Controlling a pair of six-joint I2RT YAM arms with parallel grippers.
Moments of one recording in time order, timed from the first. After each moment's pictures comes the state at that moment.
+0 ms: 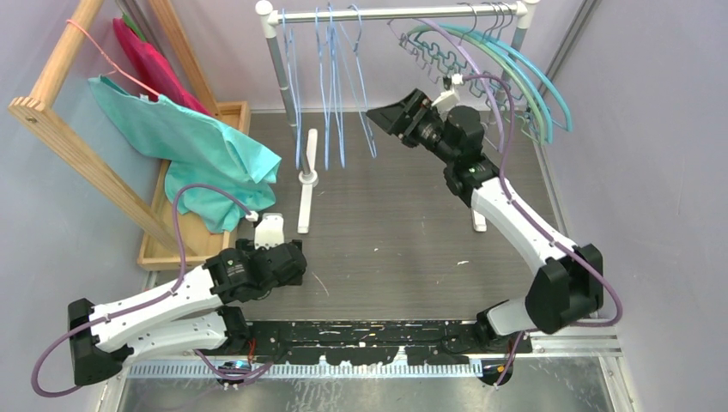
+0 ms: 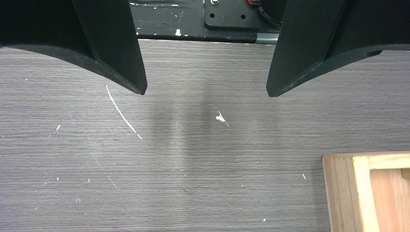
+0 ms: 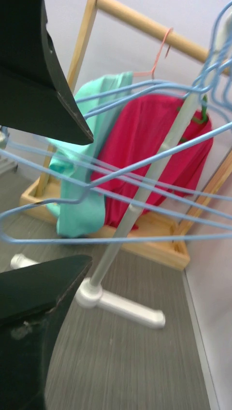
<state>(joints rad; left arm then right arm) -1.08 0.86 0.75 -1.08 -0.66 -0.96 0.41 1.44 1.24 0.27 -0.31 0.94</state>
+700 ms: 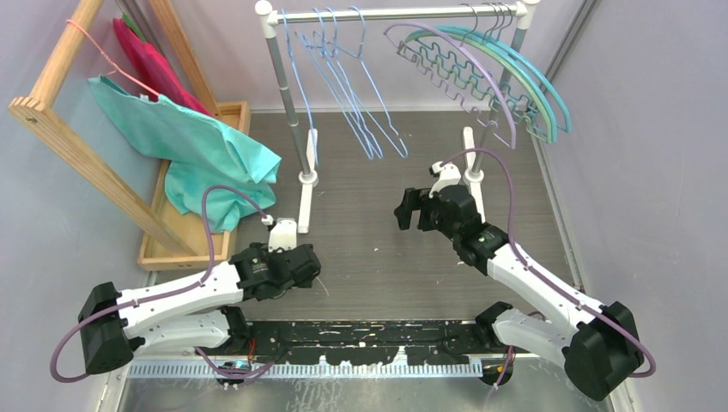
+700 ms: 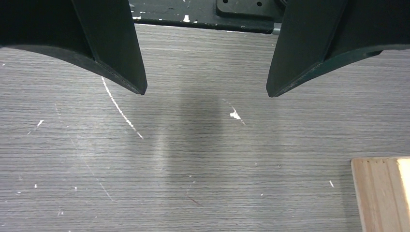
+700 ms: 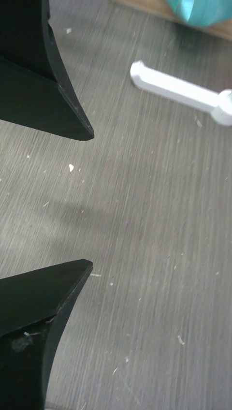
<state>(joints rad) -1.08 1.00 0.68 -0.95 -0.64 -0.98 0.55 1.01 0.67 -0.11 0.07 0.38</state>
